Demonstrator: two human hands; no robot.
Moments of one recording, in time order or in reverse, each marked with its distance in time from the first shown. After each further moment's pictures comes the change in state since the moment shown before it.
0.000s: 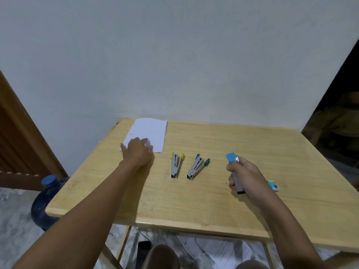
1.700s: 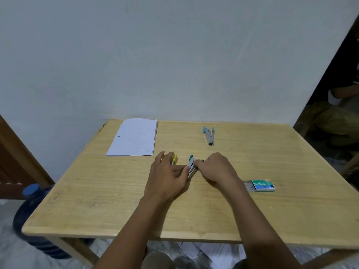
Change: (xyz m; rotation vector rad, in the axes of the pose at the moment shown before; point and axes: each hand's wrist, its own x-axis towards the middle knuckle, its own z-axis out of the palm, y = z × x) left_hand -0.092 0.081 0.032 -0.351 0.007 0.307; right_hand 0.078 0.008 0.047 -0.763 0.085 0.067
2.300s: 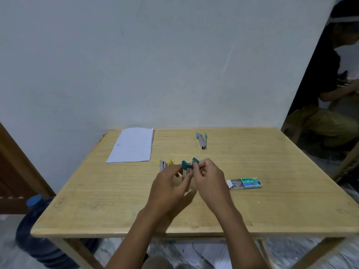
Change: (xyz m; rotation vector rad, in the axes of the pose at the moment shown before) left_hand -0.034 0.037 -0.017 -0.259 0.089 0.202; right_hand -0.083 0.002 0.000 0.425 0.227 -0.243
